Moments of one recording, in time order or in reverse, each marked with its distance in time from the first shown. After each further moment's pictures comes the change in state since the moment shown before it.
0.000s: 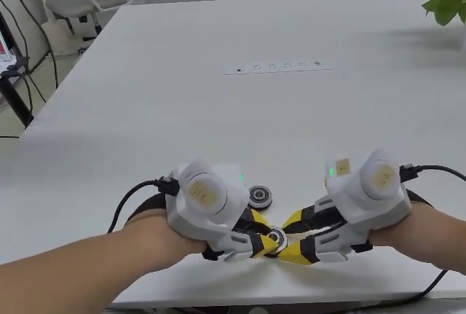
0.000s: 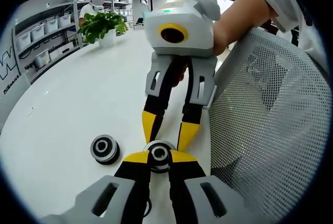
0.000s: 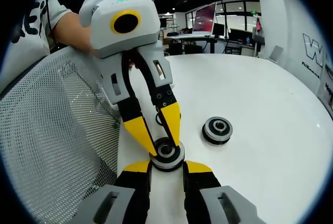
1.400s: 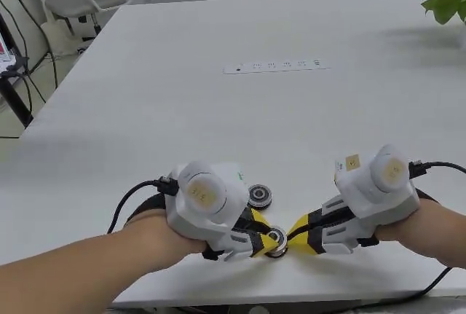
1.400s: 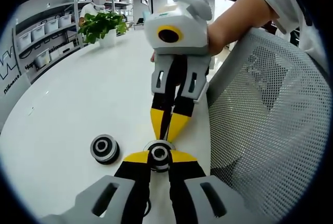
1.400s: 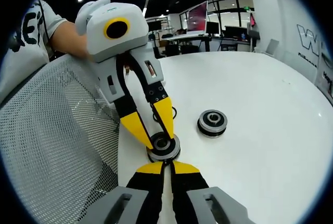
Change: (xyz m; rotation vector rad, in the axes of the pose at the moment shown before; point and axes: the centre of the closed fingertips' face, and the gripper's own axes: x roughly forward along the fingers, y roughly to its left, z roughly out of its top) left arm 0.000 0.000 0.000 -0.002 -0.002 0.003; right arm -0.008 -0.001 -0.006 0.074 -0.027 0.009
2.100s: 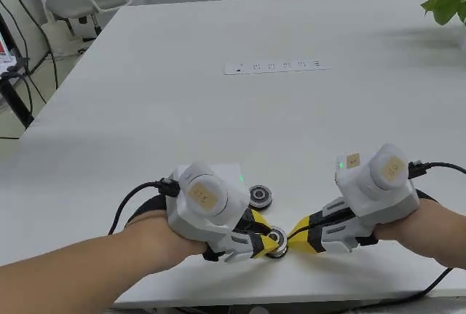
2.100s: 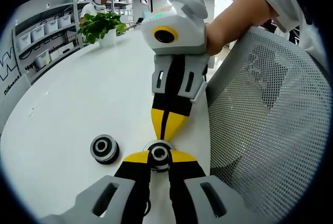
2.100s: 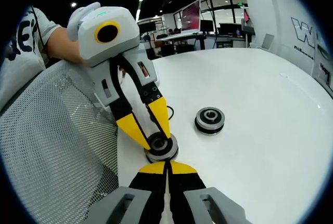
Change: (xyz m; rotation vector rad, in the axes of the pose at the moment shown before) left arm 0.000 -0.001 0.000 0.006 0.005 0.004; right arm 0.000 -0.002 -0.002 0.052 0.002 -0.010
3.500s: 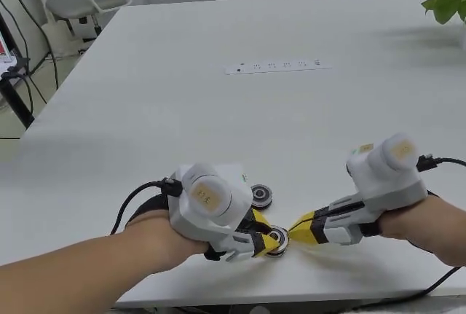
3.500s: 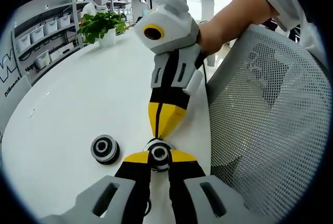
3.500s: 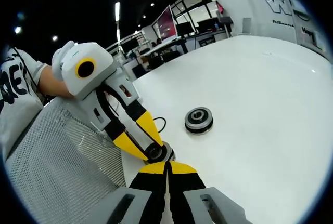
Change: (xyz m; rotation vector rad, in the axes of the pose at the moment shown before) left arm 0.000 0.000 0.000 0.011 0.012 0.008; right arm -0.009 -0.006 0.012 0.256 -0.109 0.026
